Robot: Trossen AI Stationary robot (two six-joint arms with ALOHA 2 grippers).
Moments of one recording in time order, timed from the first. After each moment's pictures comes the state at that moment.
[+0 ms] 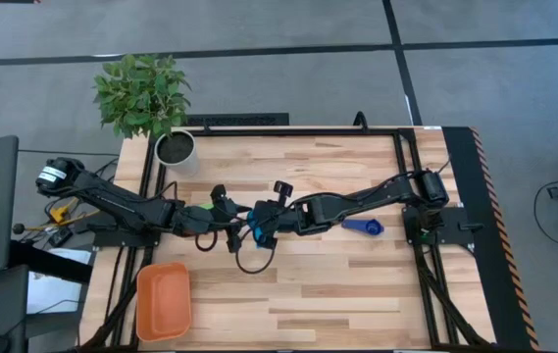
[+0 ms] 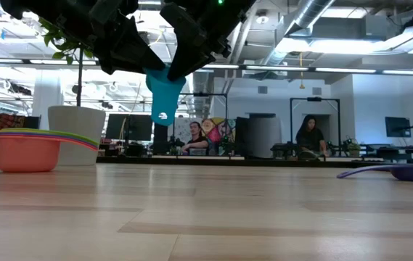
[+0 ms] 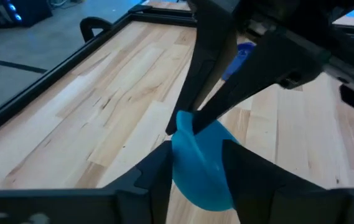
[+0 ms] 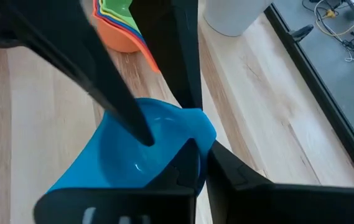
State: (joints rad) left arm -0.25 1.21 0.59 0.25 -0.61 -0.22; right arm 0.17 1.96 1.60 -0.42 0.51 0.15
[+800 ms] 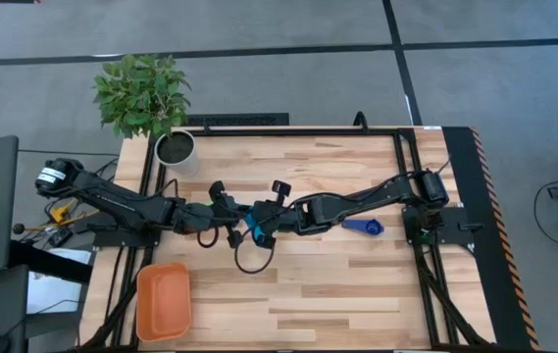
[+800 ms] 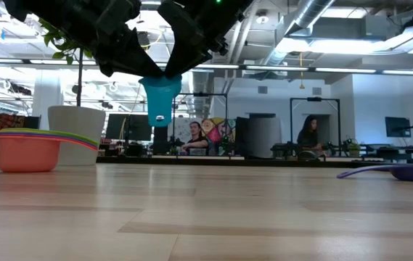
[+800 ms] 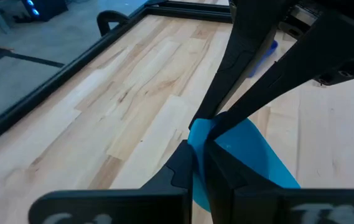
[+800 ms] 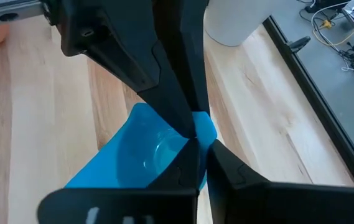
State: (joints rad) left arm -0.22 1.21 0.59 0.23 -0.61 -0.19; right arm 0.18 1.96 1.59 -0.37 0.51 0.11
